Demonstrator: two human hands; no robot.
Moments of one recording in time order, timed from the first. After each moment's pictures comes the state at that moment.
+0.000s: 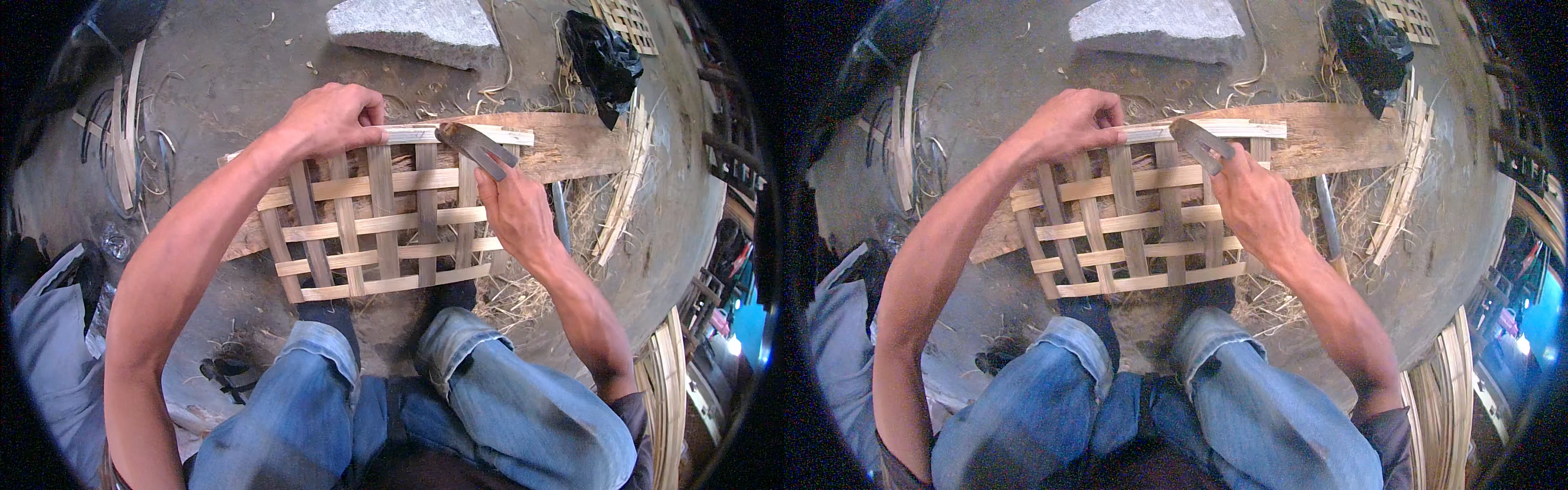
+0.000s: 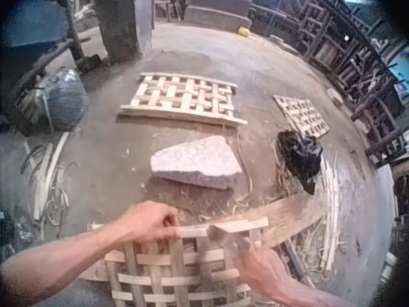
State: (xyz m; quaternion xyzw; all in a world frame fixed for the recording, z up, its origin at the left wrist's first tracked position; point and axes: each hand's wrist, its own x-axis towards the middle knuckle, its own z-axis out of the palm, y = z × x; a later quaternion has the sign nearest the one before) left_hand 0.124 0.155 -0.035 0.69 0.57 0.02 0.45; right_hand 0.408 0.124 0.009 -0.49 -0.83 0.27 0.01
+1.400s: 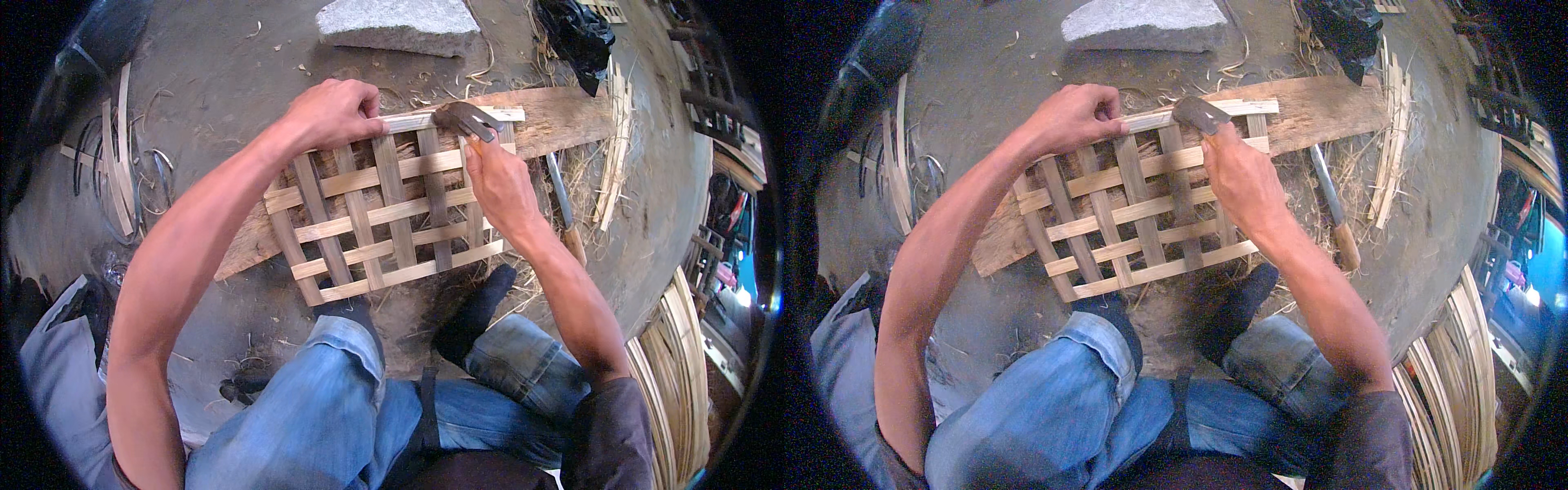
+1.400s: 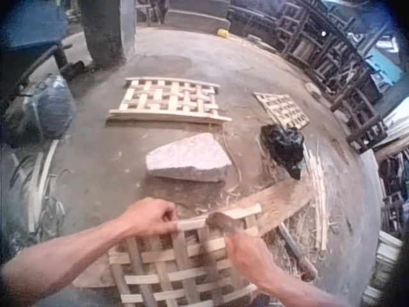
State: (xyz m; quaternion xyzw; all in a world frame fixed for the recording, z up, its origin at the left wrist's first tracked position) left_hand 0.117 0.158 -0.047 0.72 0.55 0.01 0.43; right_hand 0.378 0.103 0.008 -0.58 -0.77 0.25 0.05
